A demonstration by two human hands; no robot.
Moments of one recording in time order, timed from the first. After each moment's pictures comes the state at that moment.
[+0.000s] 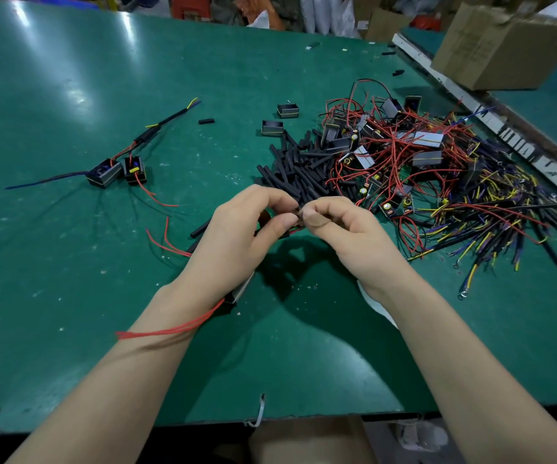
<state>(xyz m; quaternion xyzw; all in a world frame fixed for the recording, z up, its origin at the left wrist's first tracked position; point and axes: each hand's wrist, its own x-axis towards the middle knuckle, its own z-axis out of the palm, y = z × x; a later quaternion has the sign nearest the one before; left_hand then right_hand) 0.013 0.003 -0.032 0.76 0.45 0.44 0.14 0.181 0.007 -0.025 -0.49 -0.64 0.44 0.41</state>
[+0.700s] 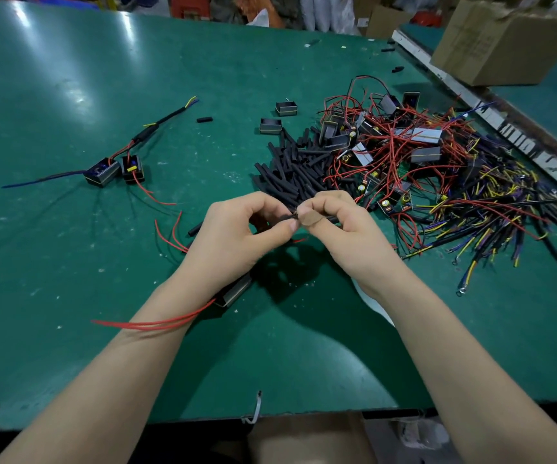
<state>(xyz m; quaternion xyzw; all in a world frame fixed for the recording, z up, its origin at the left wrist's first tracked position) 0.016 -0.003 -0.026 0.70 0.48 0.45 0.28 0.178 0.005 -0.020 -0.48 -0.66 0.42 0.40</state>
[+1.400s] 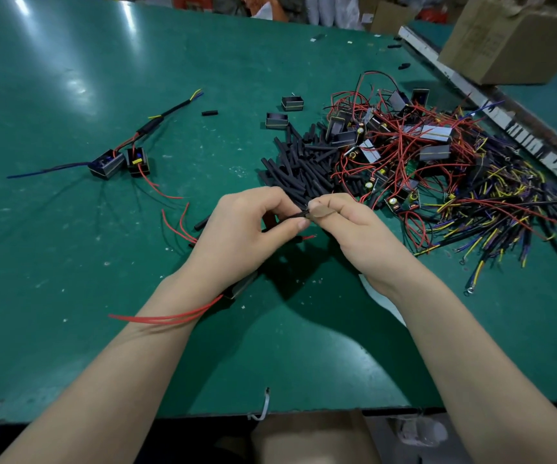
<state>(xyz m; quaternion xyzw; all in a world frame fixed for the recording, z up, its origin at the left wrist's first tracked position) 0.013 0.000 -0.024 0.76 0.46 0.43 0.17 0.176 0.009 -0.020 -0.51 -0.63 0.46 0.36</state>
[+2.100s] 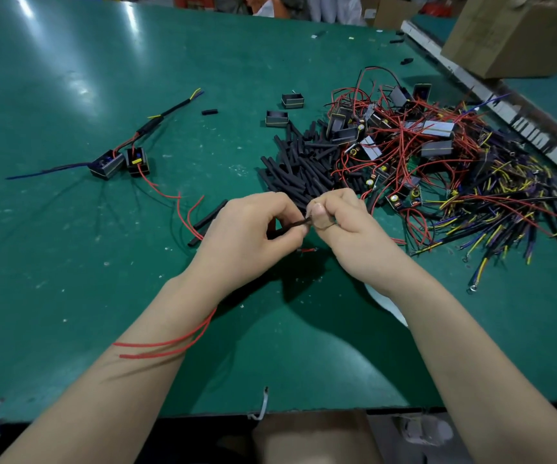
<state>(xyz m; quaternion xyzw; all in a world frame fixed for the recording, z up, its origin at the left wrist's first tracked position) 0.019 0.000 -0.031 0.78 0.46 0.40 0.14 0.180 0.010 -0.026 -0.53 -0.73 0.33 0.28</state>
